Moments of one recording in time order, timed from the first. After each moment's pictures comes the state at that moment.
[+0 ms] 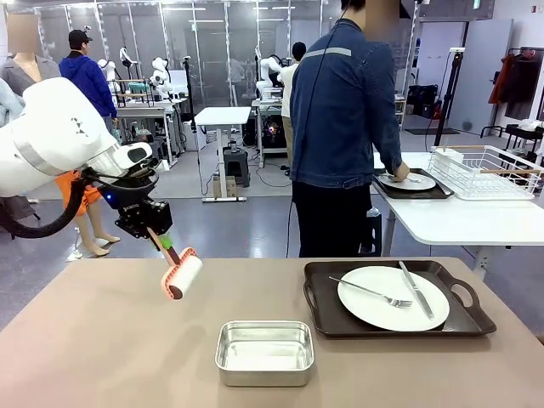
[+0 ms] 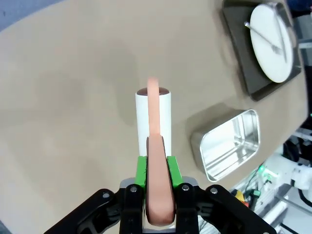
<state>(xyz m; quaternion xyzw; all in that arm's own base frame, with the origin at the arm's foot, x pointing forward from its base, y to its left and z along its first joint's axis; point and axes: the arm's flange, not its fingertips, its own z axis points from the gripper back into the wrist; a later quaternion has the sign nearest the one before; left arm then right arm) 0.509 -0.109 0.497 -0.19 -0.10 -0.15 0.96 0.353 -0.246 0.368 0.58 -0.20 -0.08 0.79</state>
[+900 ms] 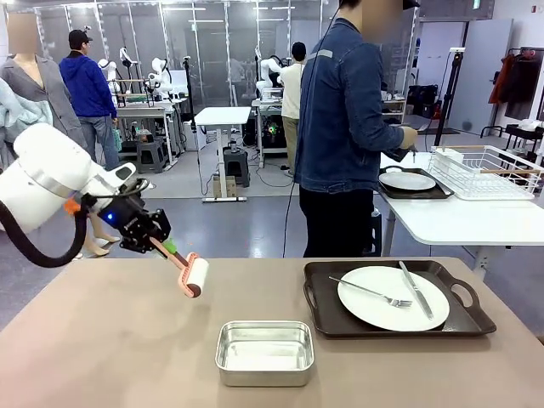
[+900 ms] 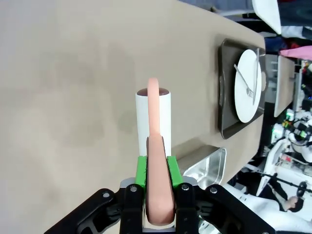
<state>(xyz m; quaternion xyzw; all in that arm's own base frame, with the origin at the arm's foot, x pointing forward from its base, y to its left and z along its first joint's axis) 0.561 -0.062 0.418 -0.34 -0.07 -0.01 0.94 0.353 -0.246 0.368 0.58 -0.20 -0.08 0.79</state>
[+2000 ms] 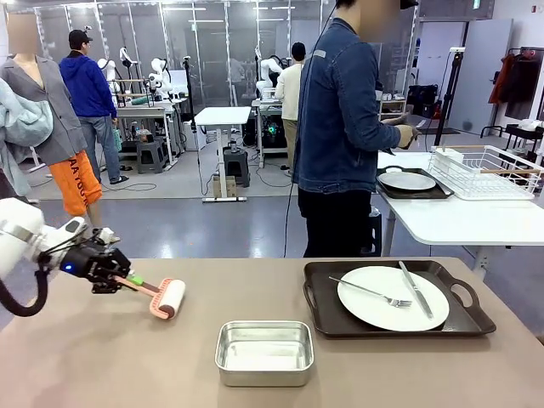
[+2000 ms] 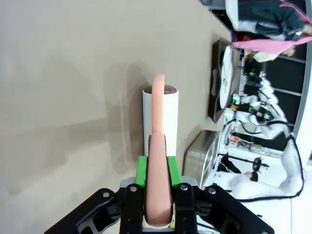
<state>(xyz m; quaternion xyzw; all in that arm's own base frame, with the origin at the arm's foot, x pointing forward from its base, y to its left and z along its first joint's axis) 0.576 0.086 0.285 -0.50 -0.03 0.00 0.87 0.353 -0.246 0.368 0.58 -0.20 -0.08 0.79</state>
